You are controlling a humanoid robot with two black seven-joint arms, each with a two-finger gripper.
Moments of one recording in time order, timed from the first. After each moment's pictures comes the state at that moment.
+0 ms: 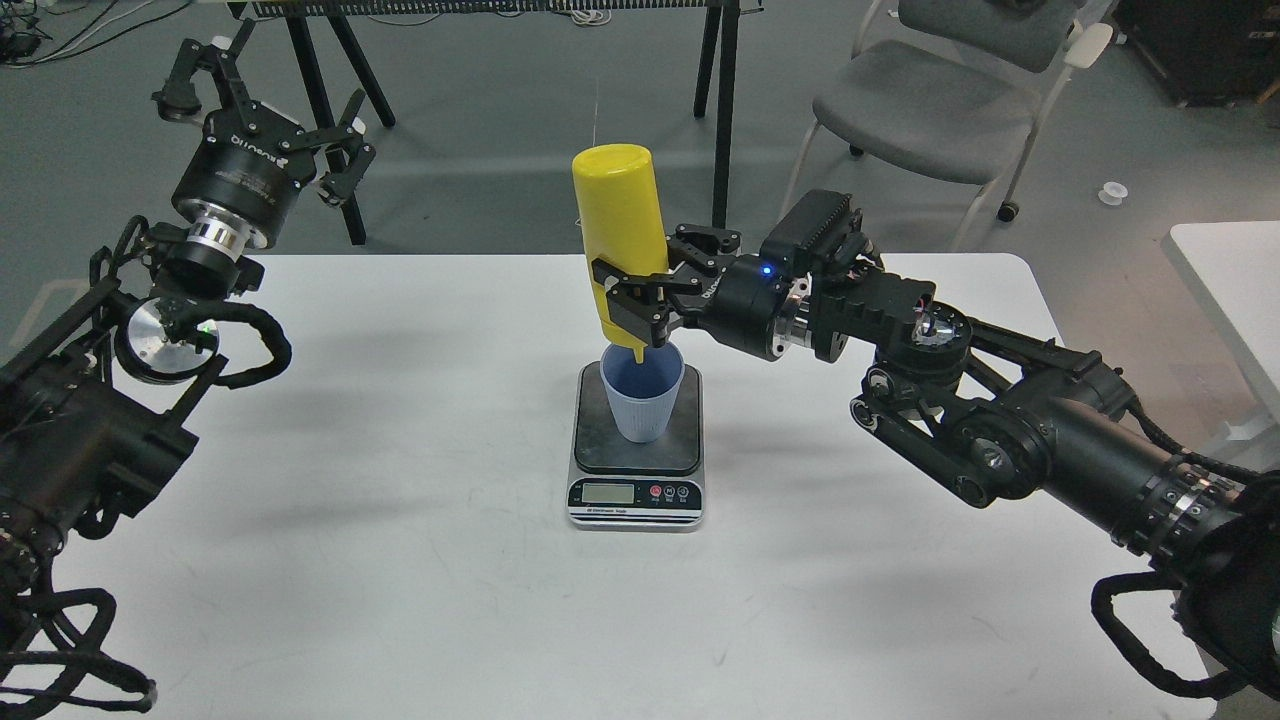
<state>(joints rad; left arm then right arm) -0.74 0.36 -0.97 -0.75 -0.09 -0.49 -0.26 0.88 -0.16 0.55 0.97 -2.05 -0.04 0.38</state>
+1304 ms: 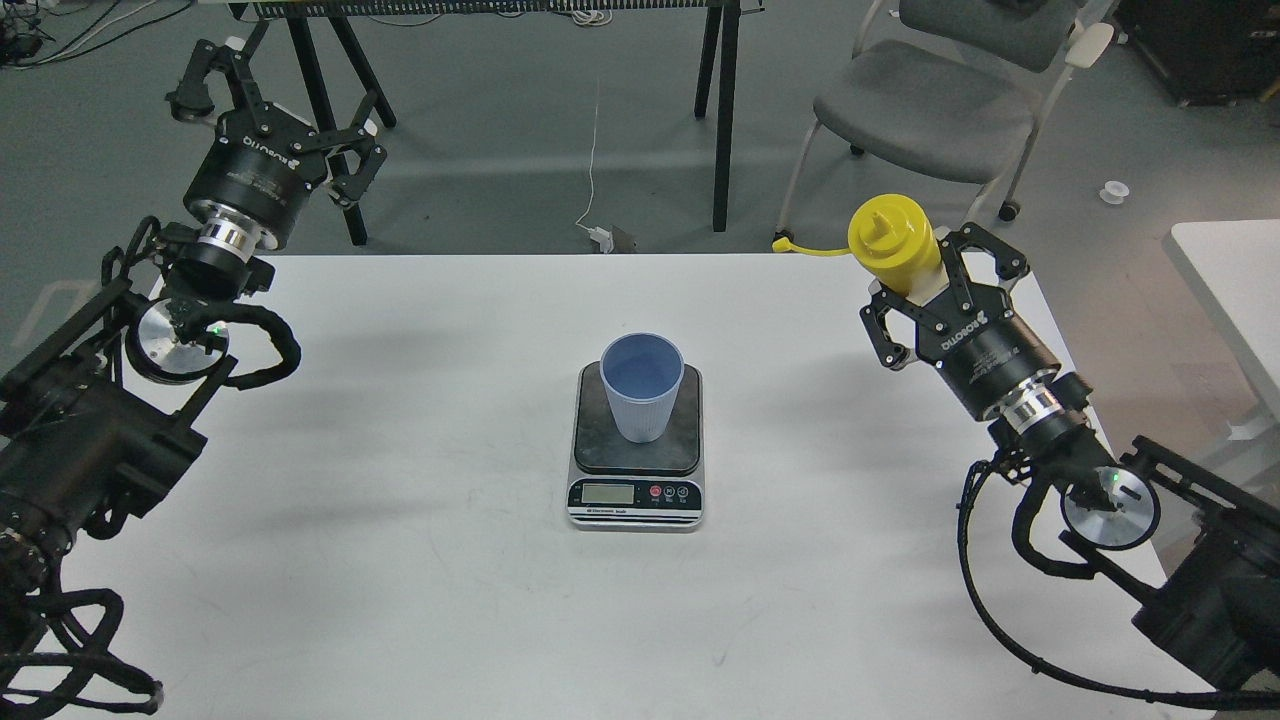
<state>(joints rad) -0.74 0.35 -0.96 -0.76 -0.08 -0.49 -0.26 0.38 -0.44 0.72 1.14 0.25 0.48 0.35</state>
